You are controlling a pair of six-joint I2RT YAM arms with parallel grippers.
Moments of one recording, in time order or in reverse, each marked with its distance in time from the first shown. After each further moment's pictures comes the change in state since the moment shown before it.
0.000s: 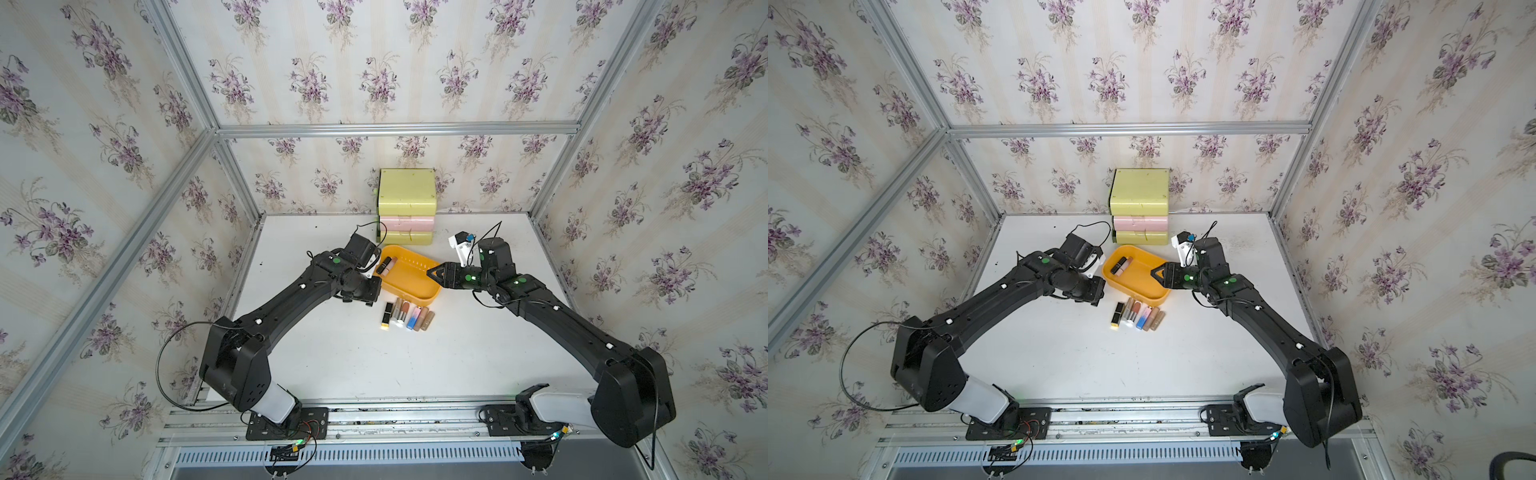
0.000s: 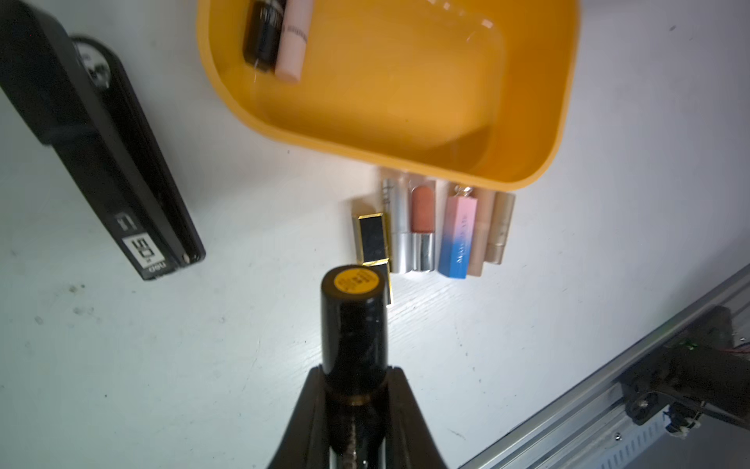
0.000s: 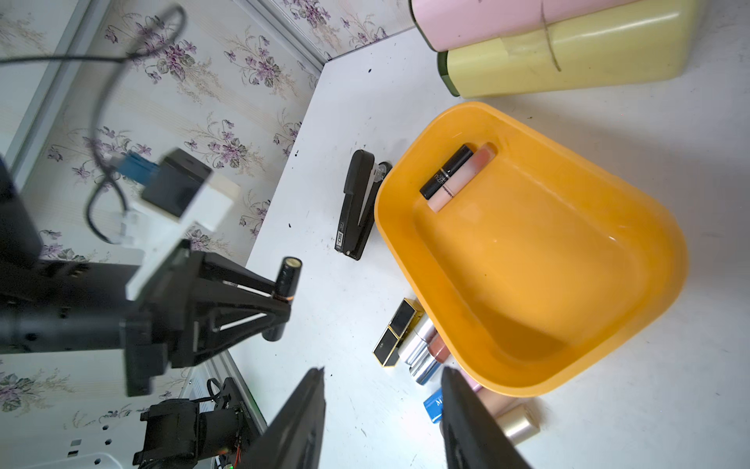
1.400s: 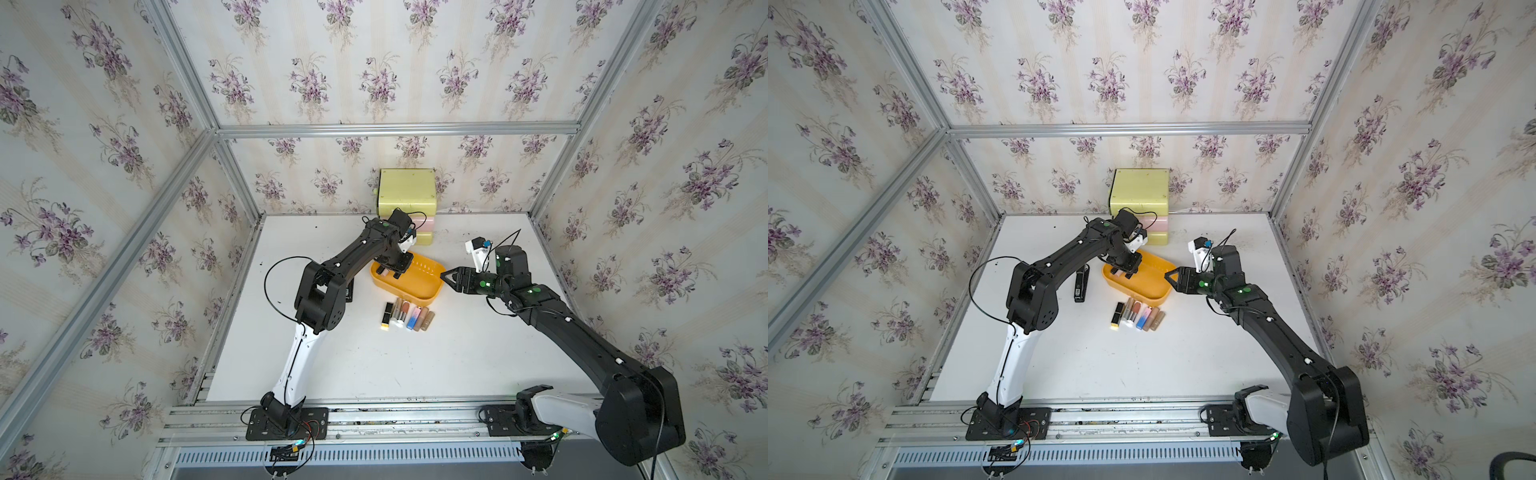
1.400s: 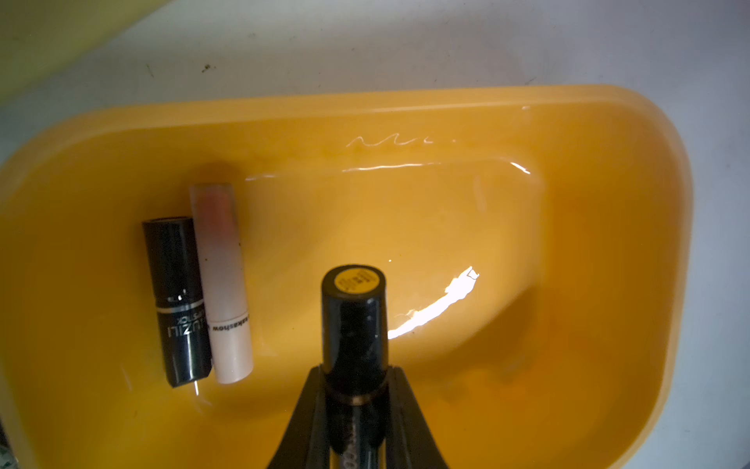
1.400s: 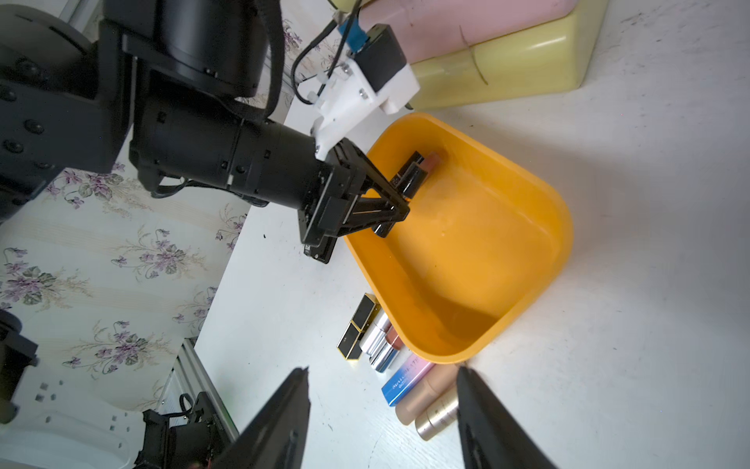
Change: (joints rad) left arm -0.008 0.793 0.798 -0.159 0.002 0.258; right arm -0.108 -0.082 -0.108 0.014 -0.032 -0.052
